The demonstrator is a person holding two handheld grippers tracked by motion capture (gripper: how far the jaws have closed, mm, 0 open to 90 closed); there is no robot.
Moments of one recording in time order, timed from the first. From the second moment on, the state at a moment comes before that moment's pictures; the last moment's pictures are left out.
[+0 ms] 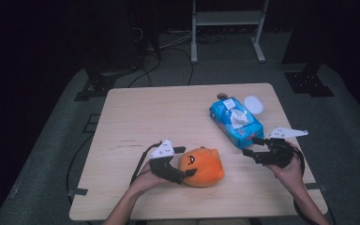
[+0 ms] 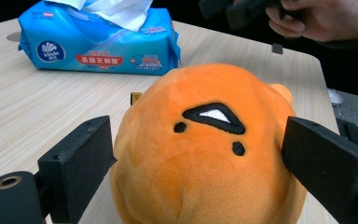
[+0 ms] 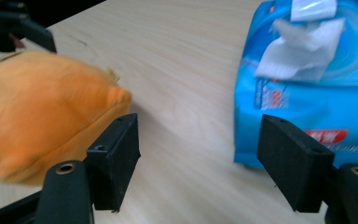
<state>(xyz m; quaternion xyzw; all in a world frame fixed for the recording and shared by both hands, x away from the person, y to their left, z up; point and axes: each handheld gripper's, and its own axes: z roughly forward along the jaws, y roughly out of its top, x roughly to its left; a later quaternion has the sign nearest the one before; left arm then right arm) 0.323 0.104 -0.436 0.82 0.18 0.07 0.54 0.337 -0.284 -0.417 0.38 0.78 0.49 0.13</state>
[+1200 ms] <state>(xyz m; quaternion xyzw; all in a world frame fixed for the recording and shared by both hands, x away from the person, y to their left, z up) 0.326 0.107 -0.438 0.82 0.18 0.06 0.54 0.434 -0.268 -0.398 0.39 0.78 0.45 0.18</state>
